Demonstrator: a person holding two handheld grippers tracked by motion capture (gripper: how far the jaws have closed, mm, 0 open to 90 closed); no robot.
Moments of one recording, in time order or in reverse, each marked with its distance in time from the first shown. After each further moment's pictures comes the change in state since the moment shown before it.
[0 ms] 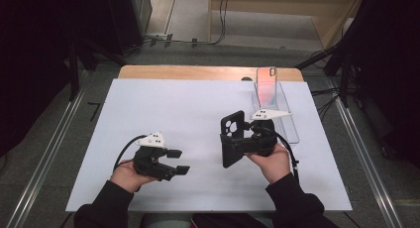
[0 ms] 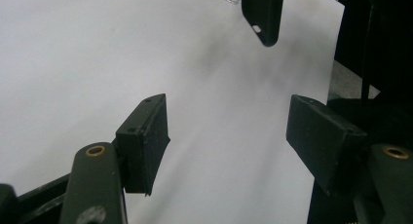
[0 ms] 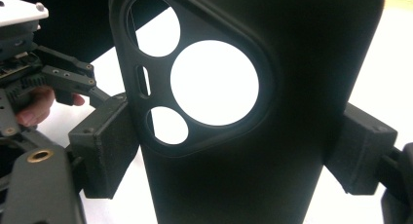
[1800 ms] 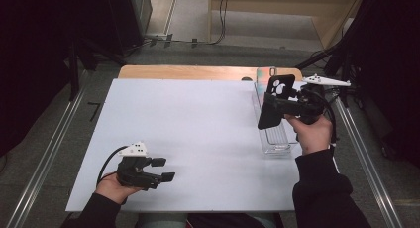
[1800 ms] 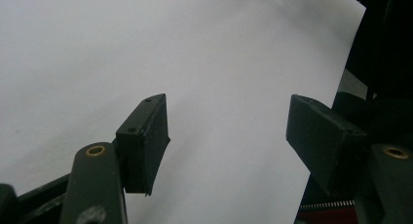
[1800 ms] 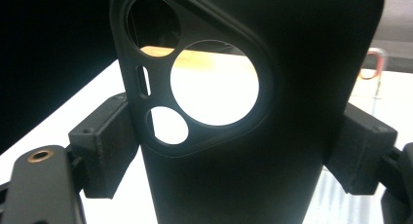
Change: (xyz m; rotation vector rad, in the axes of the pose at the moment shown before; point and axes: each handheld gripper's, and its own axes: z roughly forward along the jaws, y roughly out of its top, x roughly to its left) left arm -0.002 -0.036 -0.025 -0.021 0.074 -0.101; right arm -0.073 0.054 -0.083 -0.169 -0.261 0.115
